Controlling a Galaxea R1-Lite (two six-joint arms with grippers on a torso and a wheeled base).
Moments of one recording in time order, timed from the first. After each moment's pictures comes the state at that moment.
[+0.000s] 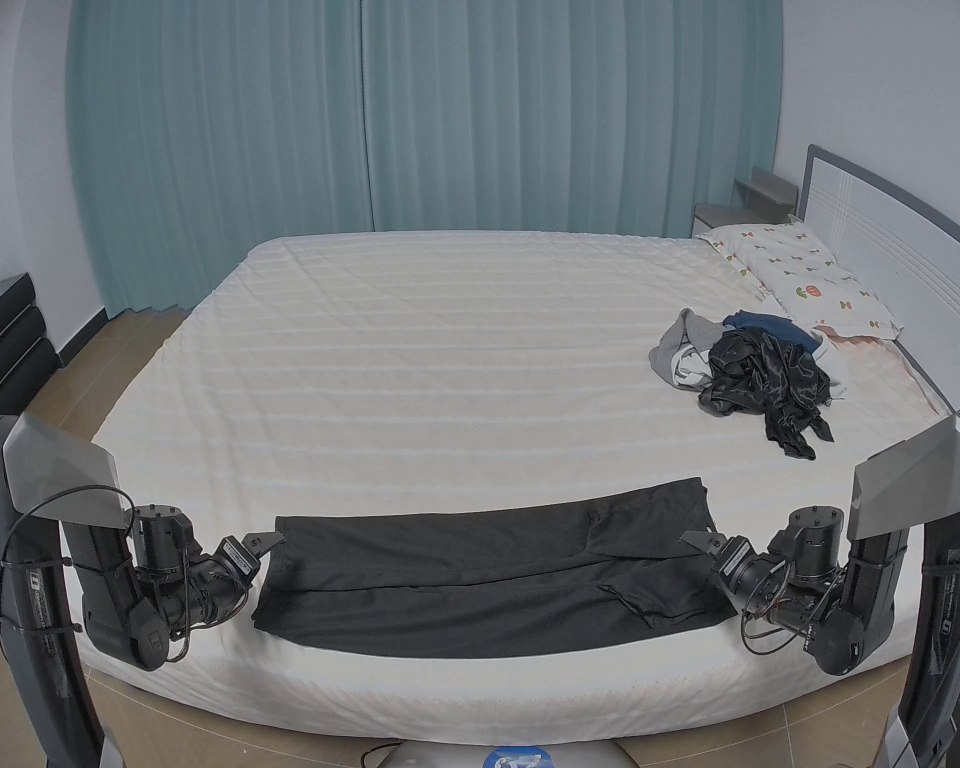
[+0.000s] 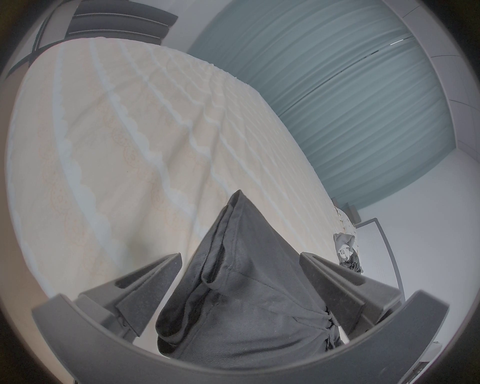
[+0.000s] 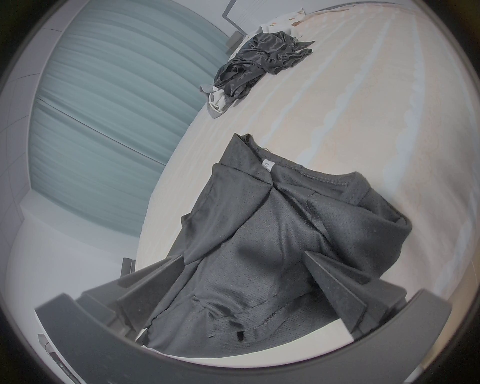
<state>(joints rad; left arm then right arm) 0.02 2.27 -0.32 -1.40 -0.21 -0.86 0.21 2.27 -0.25 -1.55 0.05 0.98</state>
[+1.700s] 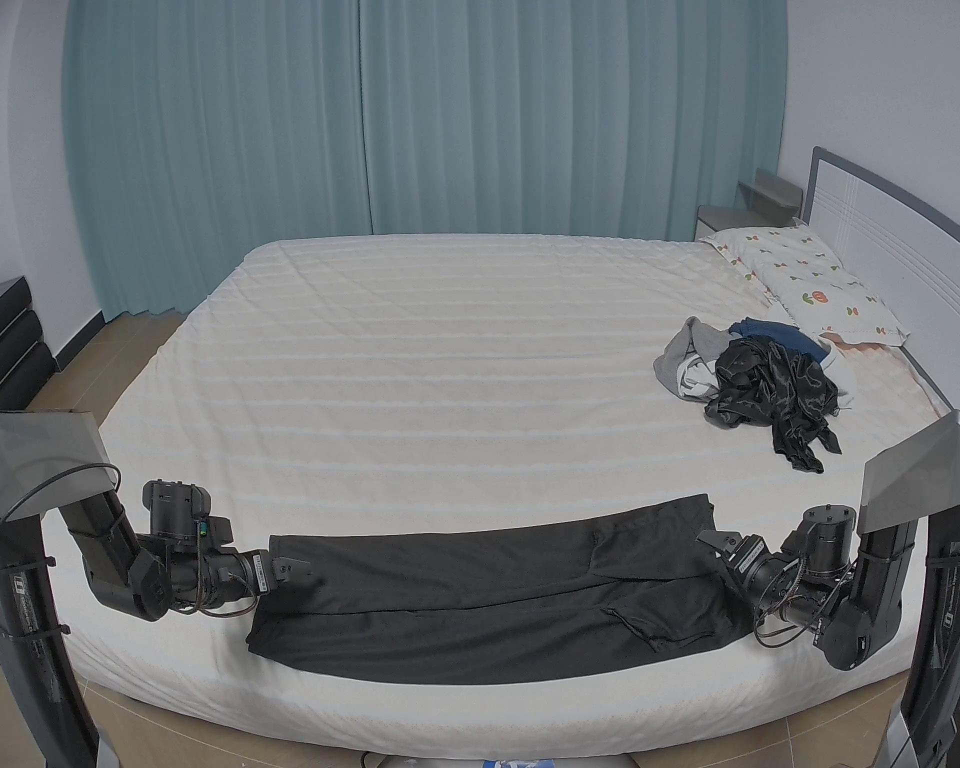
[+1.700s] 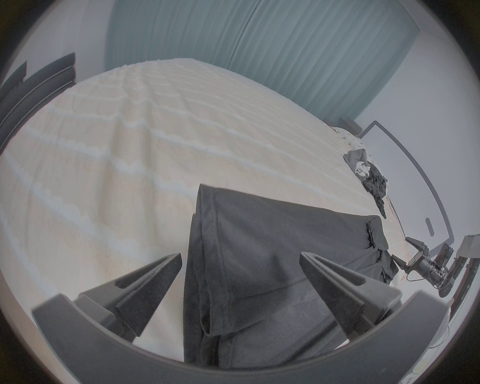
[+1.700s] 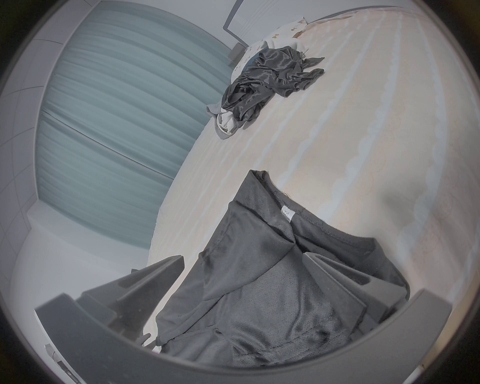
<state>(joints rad) 0.02 2.20 -0.56 -0.85 -0.31 -0.26 0.16 2.29 -0.25 -1.55 0.09 0.98</state>
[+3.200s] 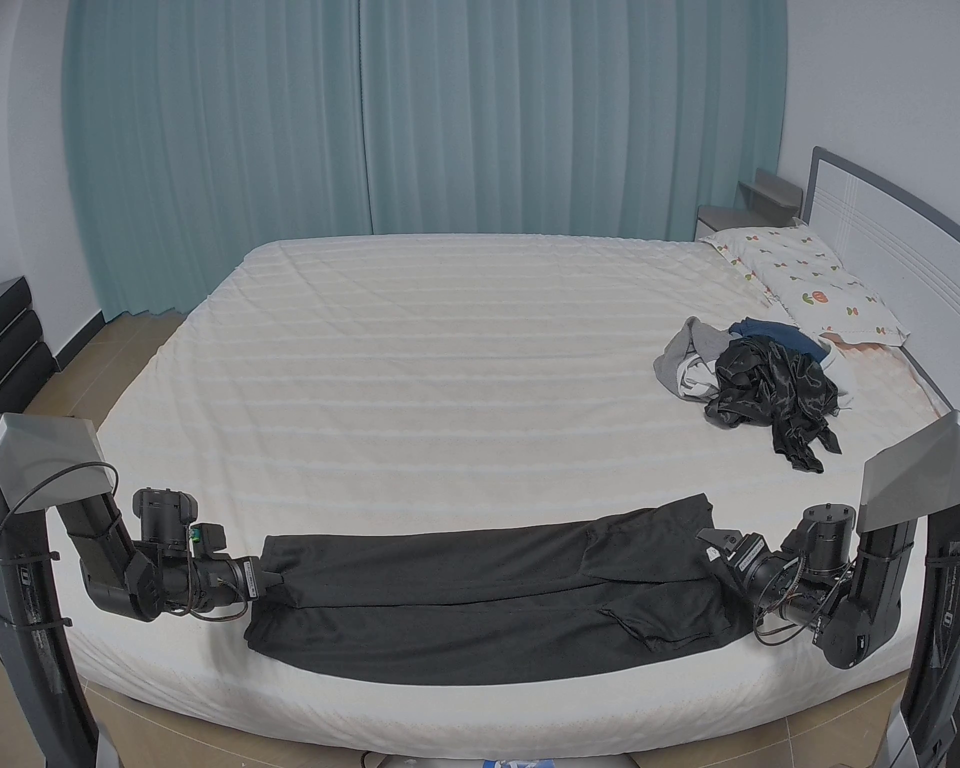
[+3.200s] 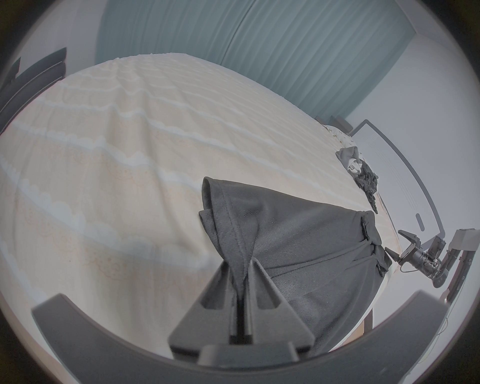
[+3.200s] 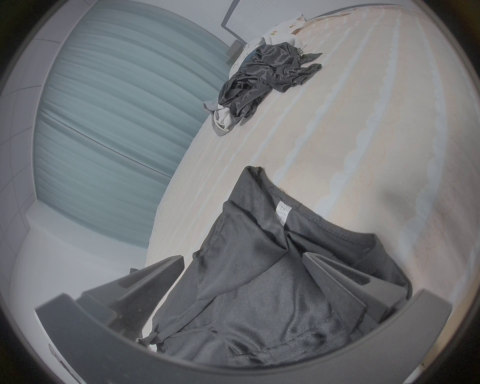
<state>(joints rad) 0.10 2.25 -0.56 -0.88 -0.43 -0.20 0.15 2.30 -0.25 -1.55 0.09 0.98</state>
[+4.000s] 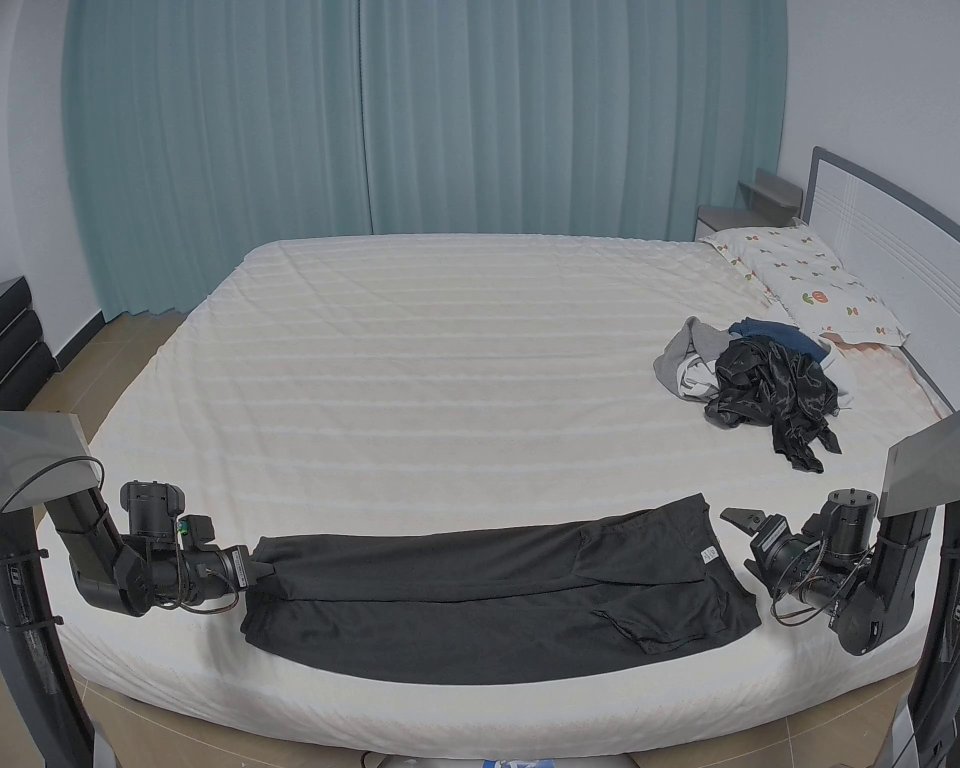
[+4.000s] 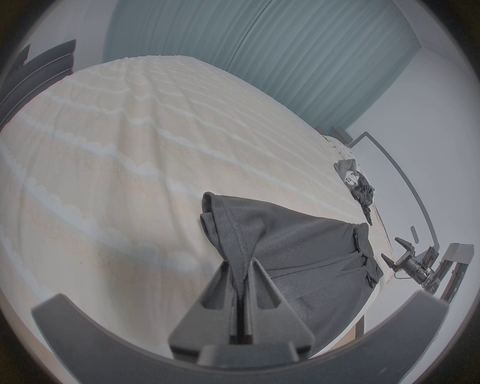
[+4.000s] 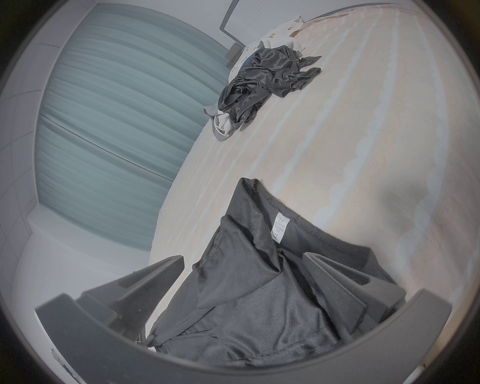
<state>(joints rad) 0.12 2.22 -0.55 -0.88 -0.46 -0.25 0.06 2.25 -0.27 -1.55 0.15 0.98</state>
